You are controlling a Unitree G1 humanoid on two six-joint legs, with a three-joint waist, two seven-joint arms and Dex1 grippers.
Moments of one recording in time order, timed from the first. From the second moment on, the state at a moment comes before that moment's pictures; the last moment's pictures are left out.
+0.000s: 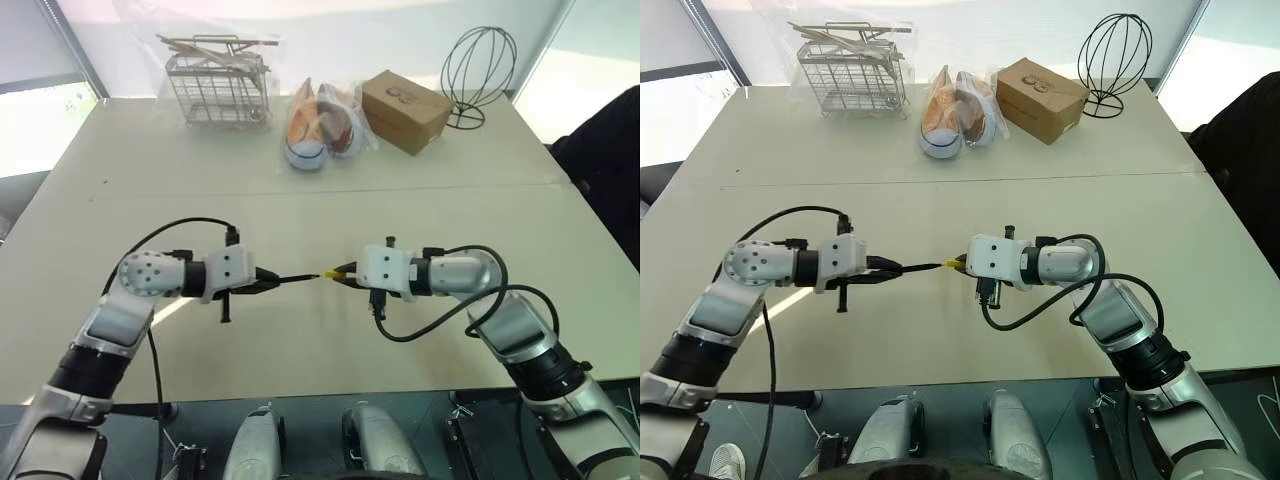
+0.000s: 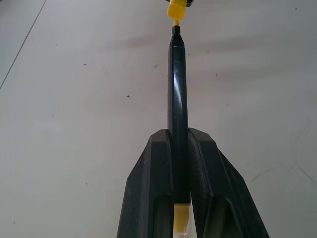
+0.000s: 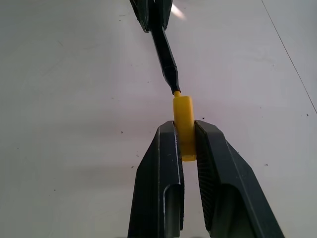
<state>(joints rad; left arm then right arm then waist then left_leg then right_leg) -0.38 0.72 -0.18 0.01 -0.12 0.01 -1.15 -0.45 -0.61 0.34 -0.24 -0.03 0.28 0.96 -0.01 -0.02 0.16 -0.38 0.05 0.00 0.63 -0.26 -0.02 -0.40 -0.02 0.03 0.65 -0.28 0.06</state>
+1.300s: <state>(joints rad) -0.46 0.67 -0.22 0.10 -0.03 -0.21 -1.15 -0.47 -0.59 0.35 -0.22 -0.06 0.25 0.99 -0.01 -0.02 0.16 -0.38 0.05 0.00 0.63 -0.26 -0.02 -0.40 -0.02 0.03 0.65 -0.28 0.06</state>
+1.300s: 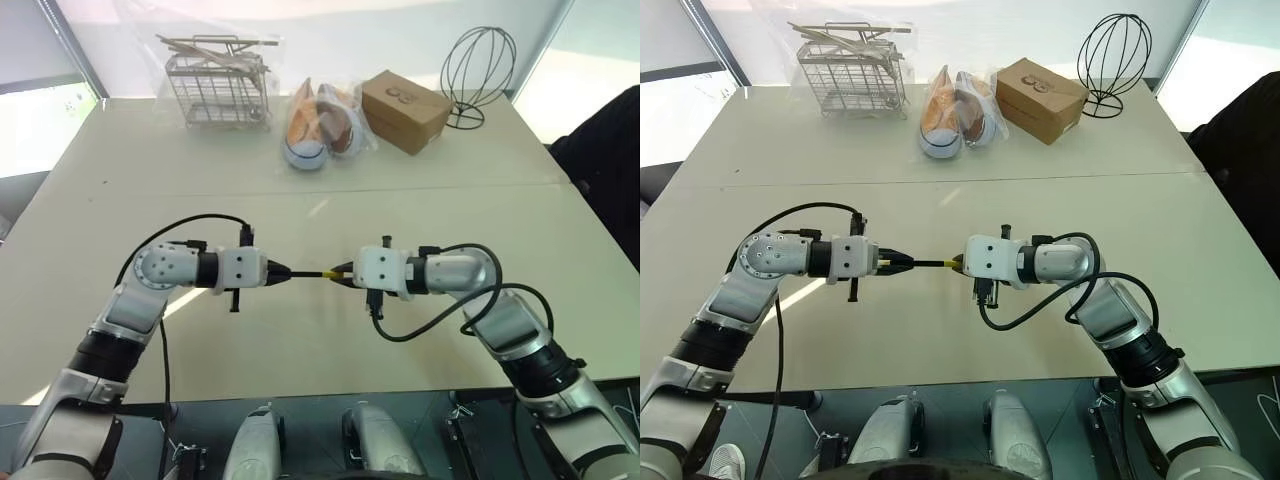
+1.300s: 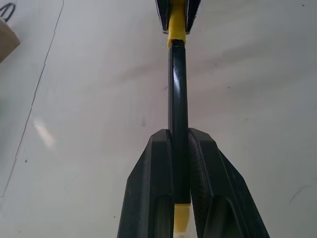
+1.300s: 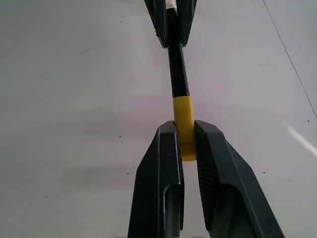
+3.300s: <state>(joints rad) -0.48 0.64 -0.17 0.19 0.02 -0.40 -1.07 -0.54 -0.56 0.33 -0.19 -0.15 0.14 1.00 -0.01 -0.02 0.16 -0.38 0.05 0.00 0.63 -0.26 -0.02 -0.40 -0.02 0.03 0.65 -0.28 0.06</state>
